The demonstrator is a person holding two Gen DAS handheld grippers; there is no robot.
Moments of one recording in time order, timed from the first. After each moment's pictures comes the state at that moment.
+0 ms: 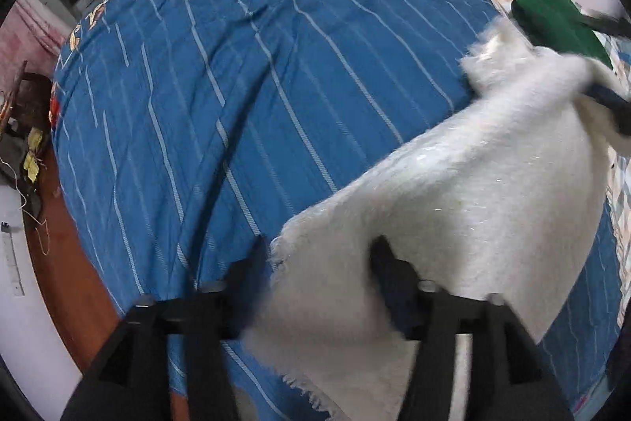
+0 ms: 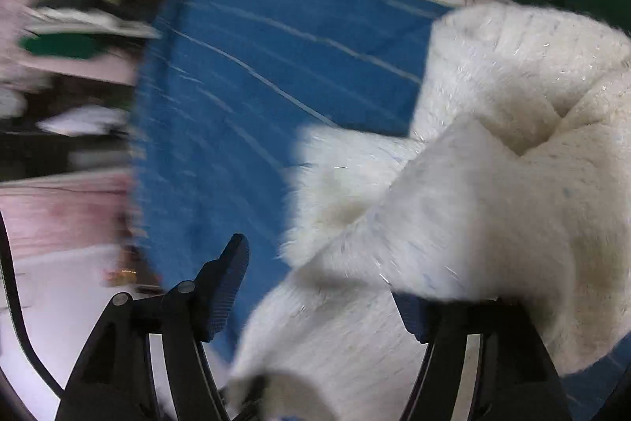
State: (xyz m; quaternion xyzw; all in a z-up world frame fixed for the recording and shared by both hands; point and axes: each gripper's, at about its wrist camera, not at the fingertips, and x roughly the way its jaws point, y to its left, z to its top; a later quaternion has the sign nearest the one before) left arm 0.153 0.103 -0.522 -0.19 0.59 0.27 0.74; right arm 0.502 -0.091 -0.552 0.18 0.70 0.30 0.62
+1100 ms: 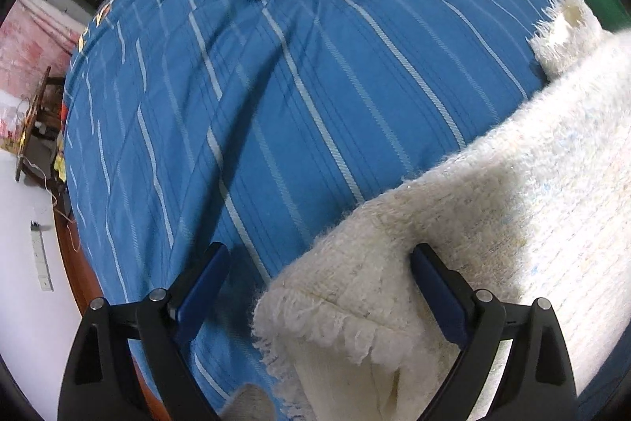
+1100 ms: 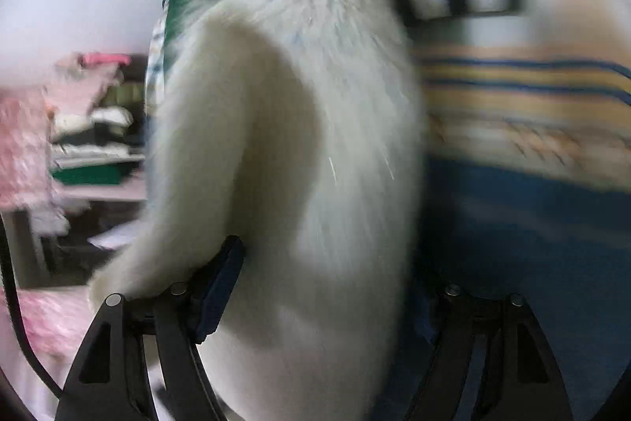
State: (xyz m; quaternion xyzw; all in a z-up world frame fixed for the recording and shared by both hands) left arm 0.197 0.096 -0.567 -0.14 0.62 0.32 0.71; right arm 0.520 -0.335 -0.675 0.37 0.64 0.21 0.64
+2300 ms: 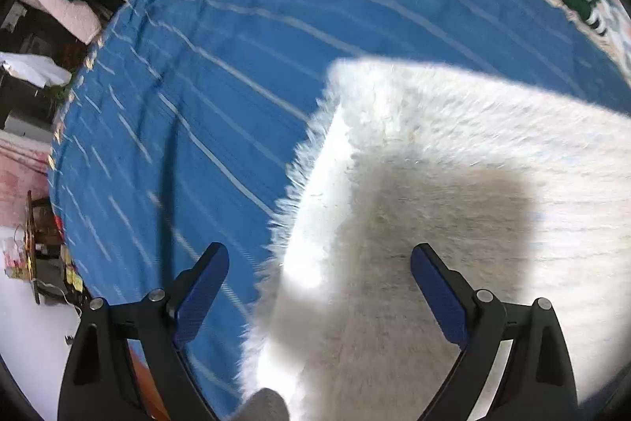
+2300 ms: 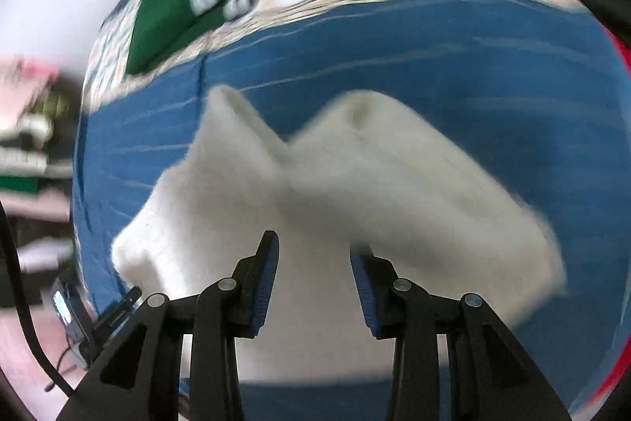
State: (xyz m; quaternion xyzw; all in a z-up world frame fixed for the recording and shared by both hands) left arm 0.213 0.019 -0.553 0.00 0.63 0.18 0.75; right arm 0.232 -0.490 -0.520 0.22 0.65 0.03 0.73
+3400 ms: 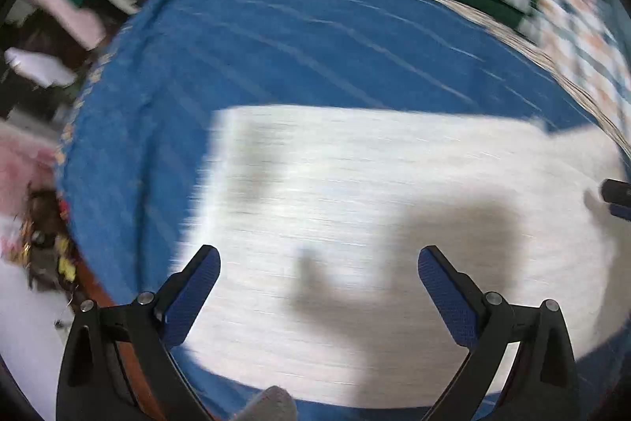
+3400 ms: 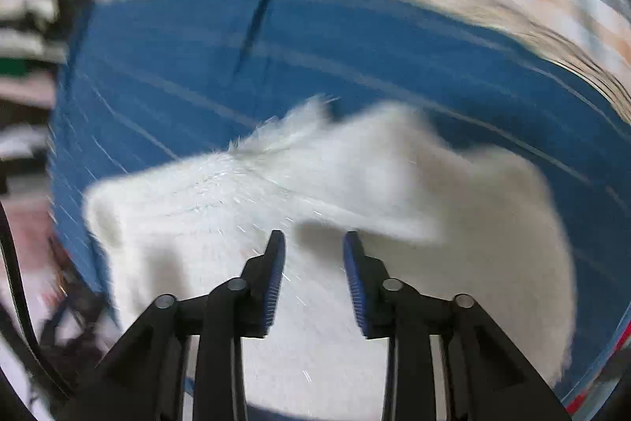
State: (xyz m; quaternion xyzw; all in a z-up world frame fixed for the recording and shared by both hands) left arm 0.217 -0.106 -0.483 -0.01 0.61 0.17 0.77; right arm 0.346 -0.372 -0.554 0.11 0.71 0.12 0.69
